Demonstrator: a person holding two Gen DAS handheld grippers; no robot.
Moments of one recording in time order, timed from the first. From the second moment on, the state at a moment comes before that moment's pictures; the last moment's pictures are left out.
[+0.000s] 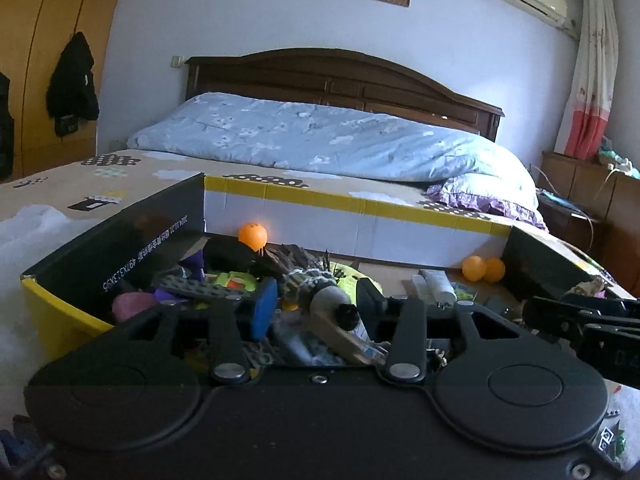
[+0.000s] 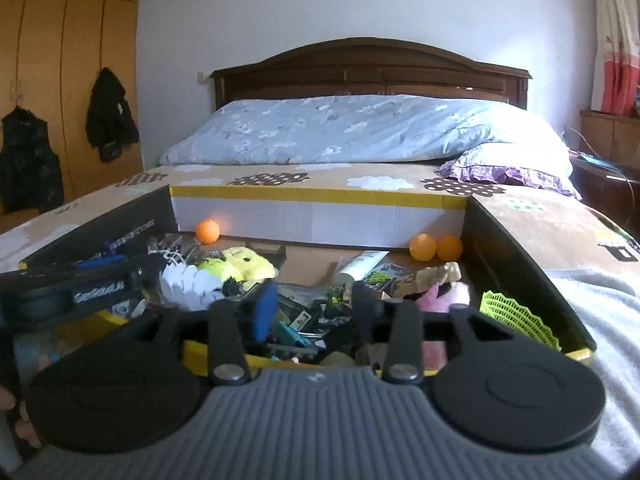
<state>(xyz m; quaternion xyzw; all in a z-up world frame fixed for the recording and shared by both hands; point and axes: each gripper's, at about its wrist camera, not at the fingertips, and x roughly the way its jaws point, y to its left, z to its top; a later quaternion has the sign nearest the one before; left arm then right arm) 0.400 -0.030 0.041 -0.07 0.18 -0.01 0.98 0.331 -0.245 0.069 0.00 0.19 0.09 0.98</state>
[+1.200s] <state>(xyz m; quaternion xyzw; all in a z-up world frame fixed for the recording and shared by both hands) 0.300 -0.067 0.130 -0.04 0.17 -0.12 0.98 0.104 -0.296 0.097 -0.01 0.23 0.11 0.97</state>
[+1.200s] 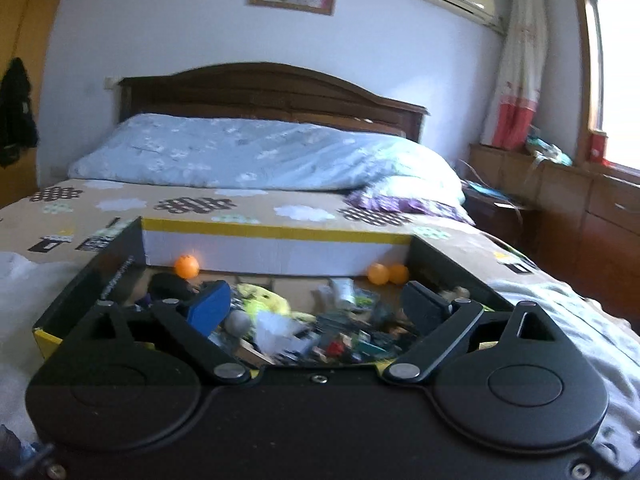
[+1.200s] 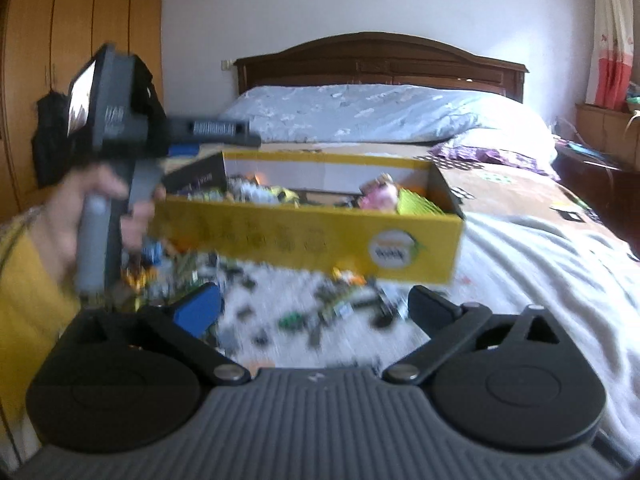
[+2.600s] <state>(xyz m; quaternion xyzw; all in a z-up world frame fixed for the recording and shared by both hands) 0.001 -0.108 0.029 0.05 0.24 -0.31 0.92 -0.063 -0.309 -0.016 0.00 0.23 0.04 0.97</state>
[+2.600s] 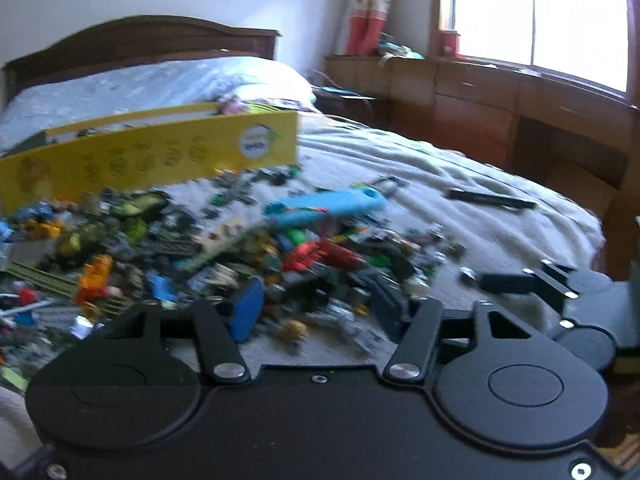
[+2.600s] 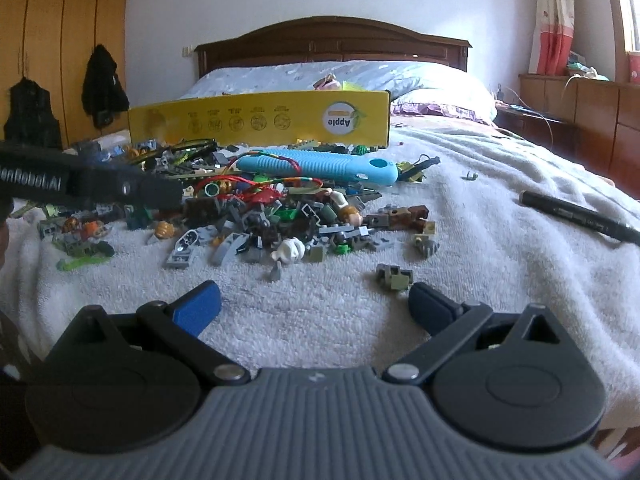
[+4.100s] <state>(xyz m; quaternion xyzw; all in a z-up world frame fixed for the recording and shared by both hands) 0.006 -0.093 0.008 0.04 0.27 -0.26 0.93 -0.072 -0.310 -0.031 0.00 0.18 0.04 0.98</state>
